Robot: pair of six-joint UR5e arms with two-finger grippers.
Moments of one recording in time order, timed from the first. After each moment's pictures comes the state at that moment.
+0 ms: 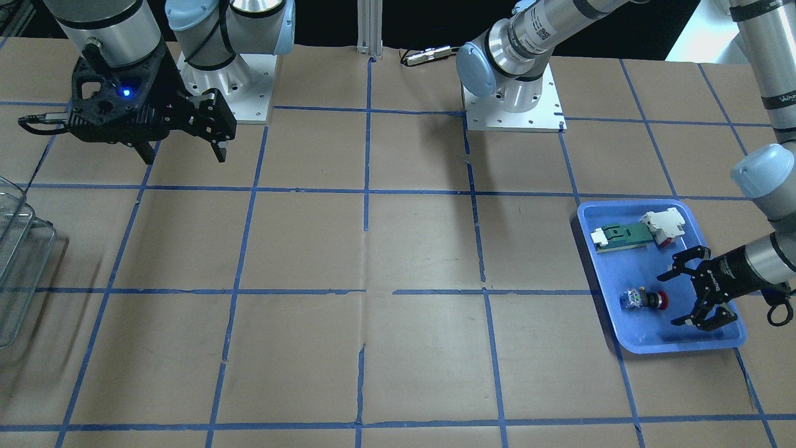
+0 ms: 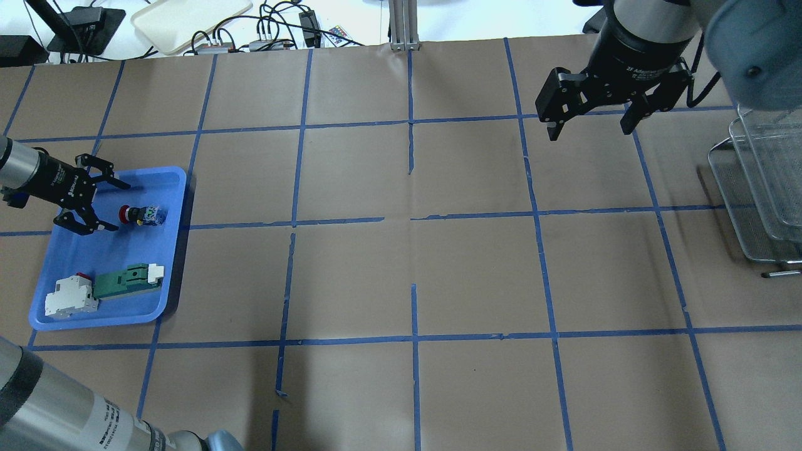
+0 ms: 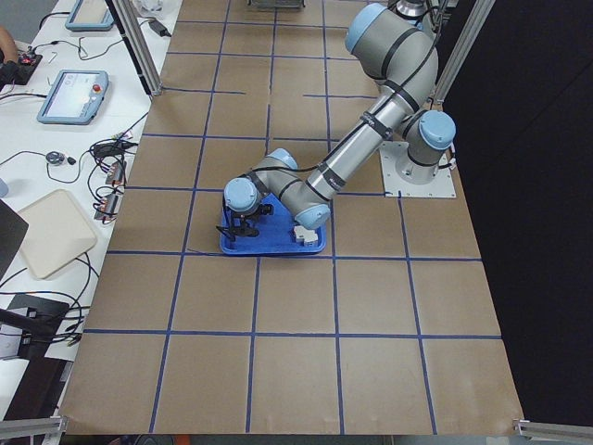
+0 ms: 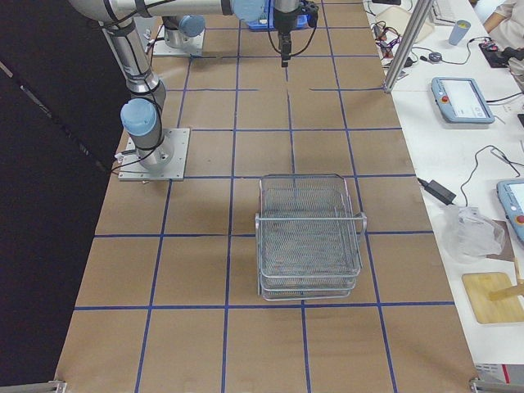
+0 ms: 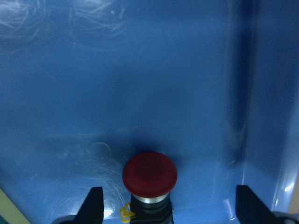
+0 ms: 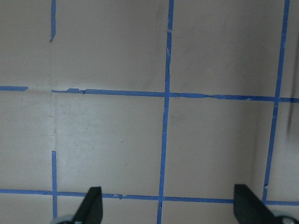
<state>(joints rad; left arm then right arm) -0.87 -2.13 -1.63 -1.19 1.26 -0.78 1.58 -1.56 1.54 -1.57 -1.56 -0.04</state>
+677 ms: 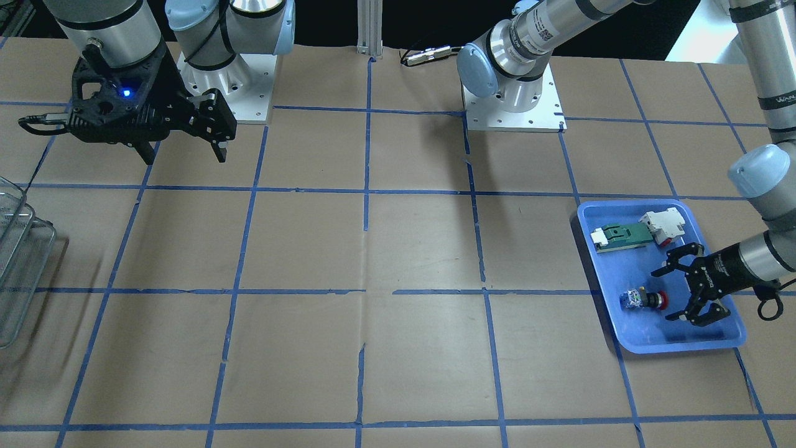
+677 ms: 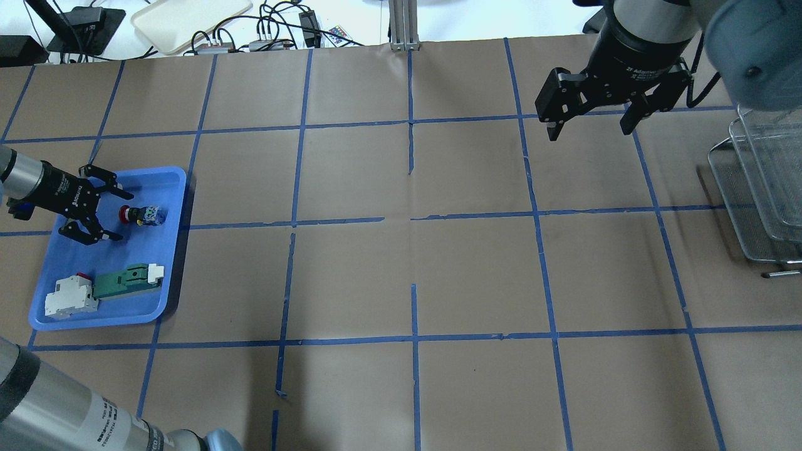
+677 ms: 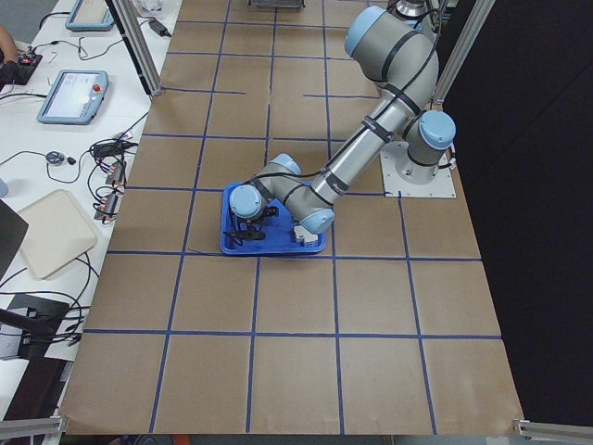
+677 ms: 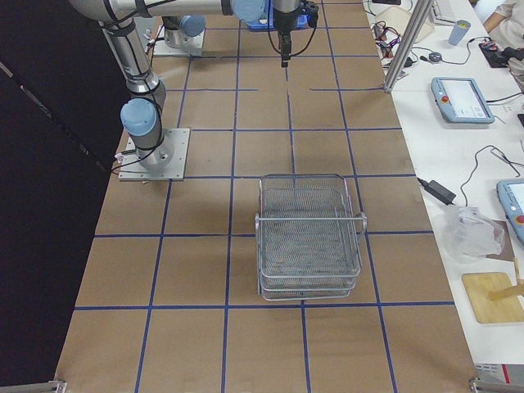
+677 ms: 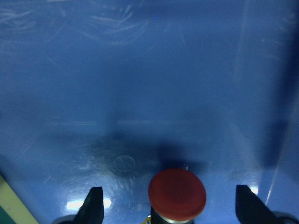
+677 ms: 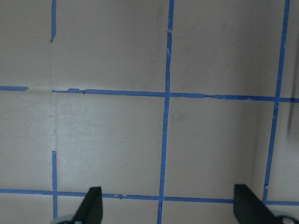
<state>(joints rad) -0.86 -2.13 -1.66 -1.19 1.26 -0.81 1.58 -1.56 1.54 -1.57 -1.56 -0.04</state>
